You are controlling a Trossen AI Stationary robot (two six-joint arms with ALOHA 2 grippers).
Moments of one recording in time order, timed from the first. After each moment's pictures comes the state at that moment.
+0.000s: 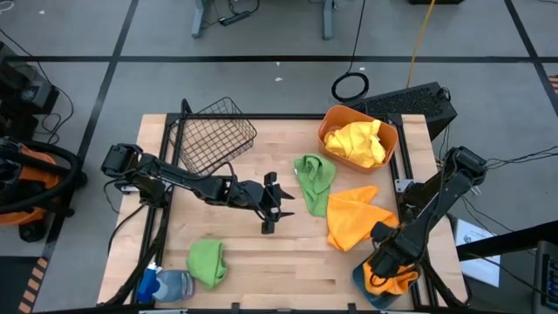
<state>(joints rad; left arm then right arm) -0.18 1.63 1.01 0.19 -0.14 0.01 0.85 1.52 1.07 -1.37 -0.29 1.47</state>
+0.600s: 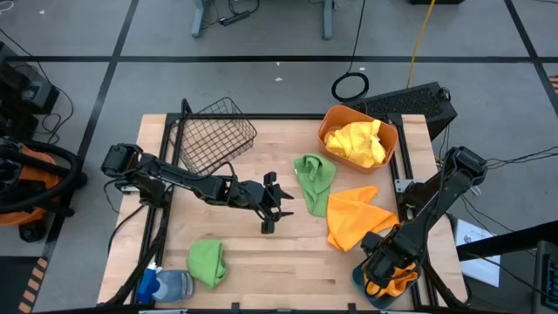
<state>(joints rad) -0.18 1.63 1.01 0.17 -0.14 0.01 0.84 1.52 1.09 -1.12 -0.29 1.48</state>
